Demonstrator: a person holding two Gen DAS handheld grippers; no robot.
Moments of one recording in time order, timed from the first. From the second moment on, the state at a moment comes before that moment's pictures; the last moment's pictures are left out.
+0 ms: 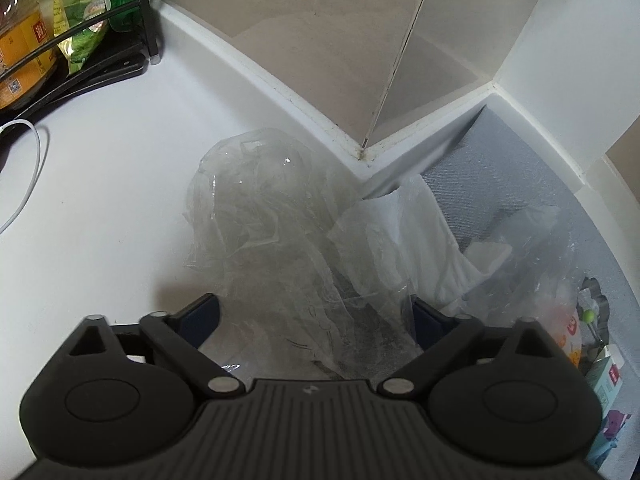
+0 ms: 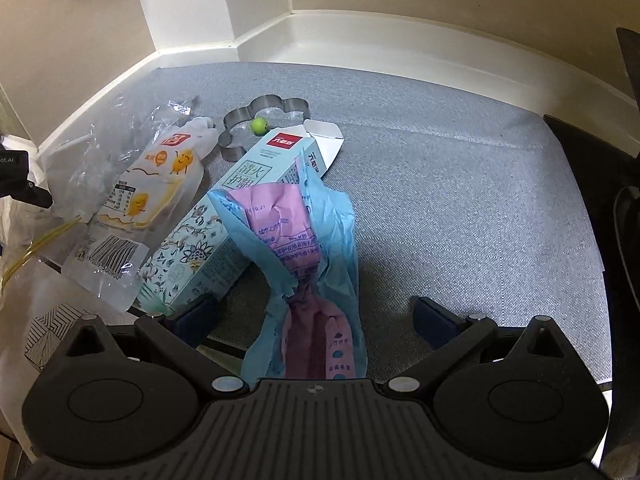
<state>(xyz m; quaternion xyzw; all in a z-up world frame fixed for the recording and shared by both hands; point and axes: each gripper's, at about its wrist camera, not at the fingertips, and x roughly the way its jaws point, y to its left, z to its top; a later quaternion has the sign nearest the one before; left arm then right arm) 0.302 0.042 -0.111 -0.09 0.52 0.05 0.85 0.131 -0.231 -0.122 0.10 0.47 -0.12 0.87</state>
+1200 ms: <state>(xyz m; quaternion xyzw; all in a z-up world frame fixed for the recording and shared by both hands) 0.134 0.108 0.066 -0.17 0.37 -0.07 0.91 0.056 -0.206 0.018 0.10 0.29 -0.08 0.95</state>
